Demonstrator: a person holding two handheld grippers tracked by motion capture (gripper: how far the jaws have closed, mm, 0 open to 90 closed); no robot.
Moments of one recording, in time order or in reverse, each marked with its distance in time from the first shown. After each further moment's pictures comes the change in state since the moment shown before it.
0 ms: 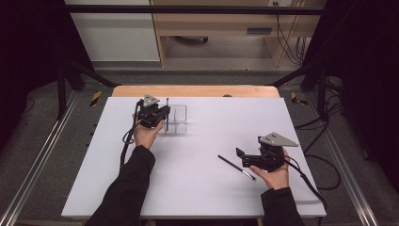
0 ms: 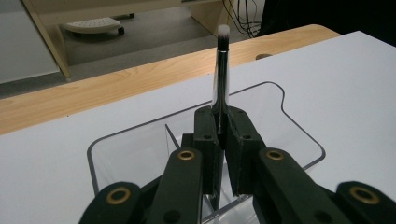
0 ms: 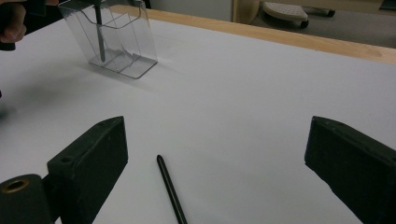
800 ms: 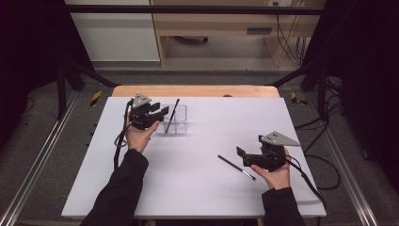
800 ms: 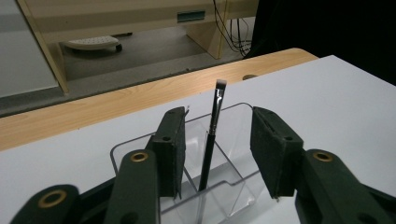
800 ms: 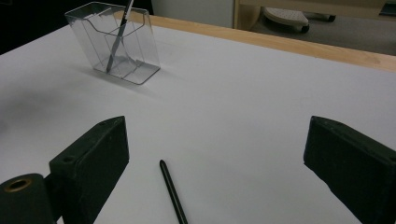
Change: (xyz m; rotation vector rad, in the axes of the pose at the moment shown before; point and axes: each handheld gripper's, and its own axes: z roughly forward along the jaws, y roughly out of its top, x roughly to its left) left arm -0.004 0.011 -0.042 -0.075 -0.026 -0.012; right arm 0.001 0.005 -0.005 -0.017 0.009 -0.001
